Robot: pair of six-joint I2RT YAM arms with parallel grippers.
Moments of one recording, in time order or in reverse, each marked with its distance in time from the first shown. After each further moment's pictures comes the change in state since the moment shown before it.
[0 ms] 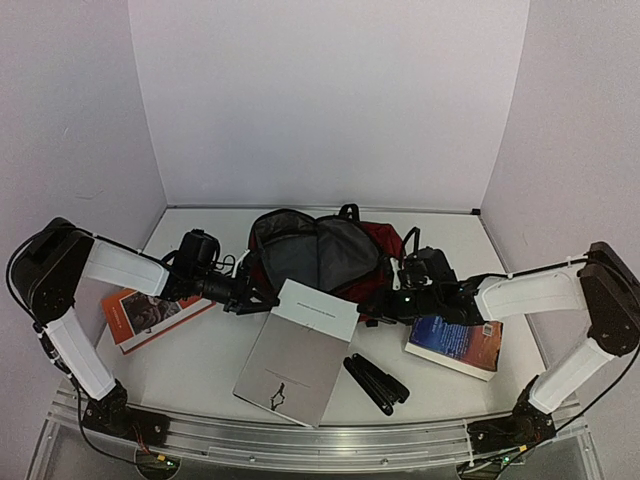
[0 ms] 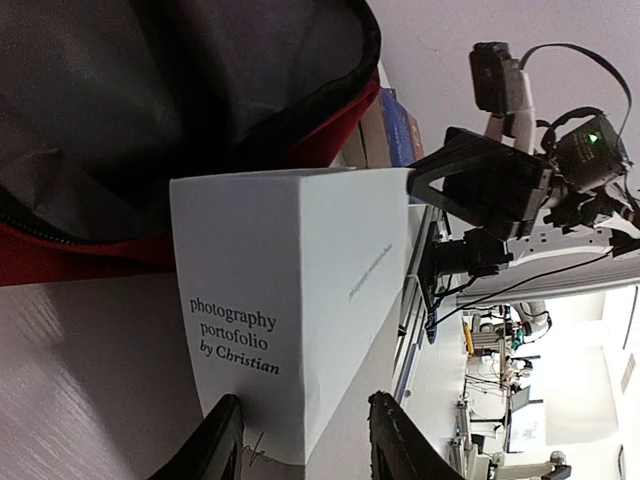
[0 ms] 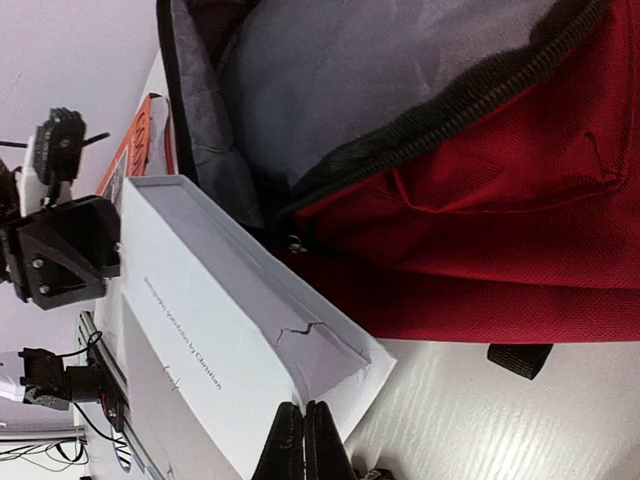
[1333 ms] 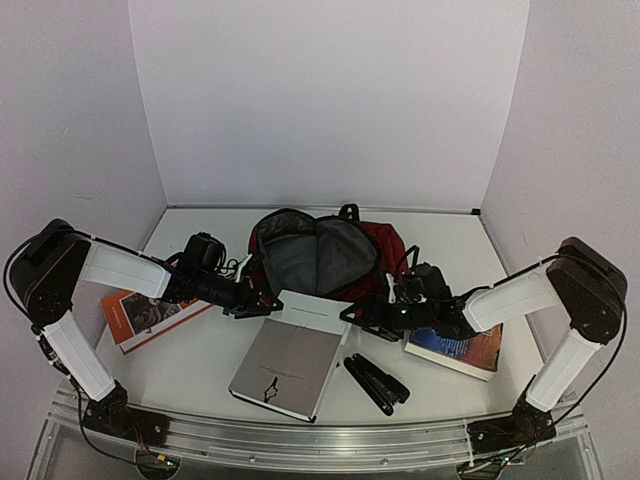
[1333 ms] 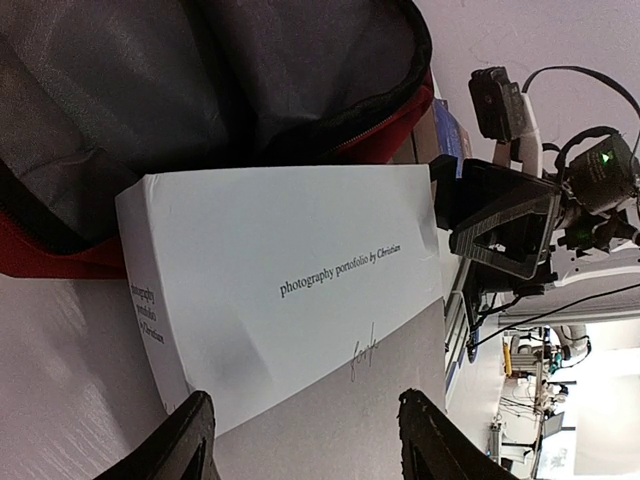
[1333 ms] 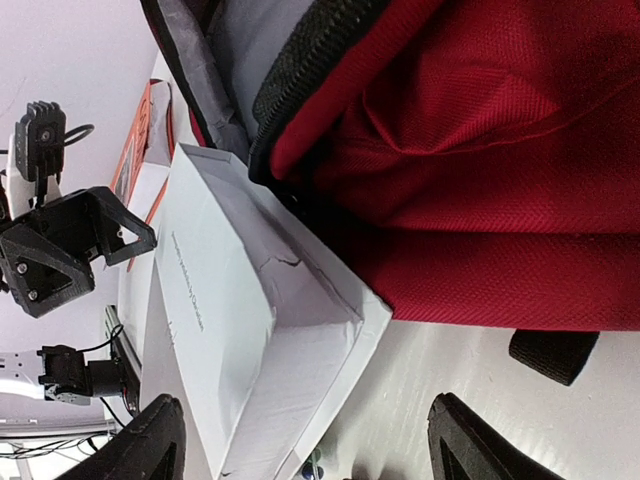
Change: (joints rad) left arm -0.043 -0.025 0.004 -0.078 -0.176 0.019; right arm -0.014 0.122 -0.092 0.246 -0.106 0.103
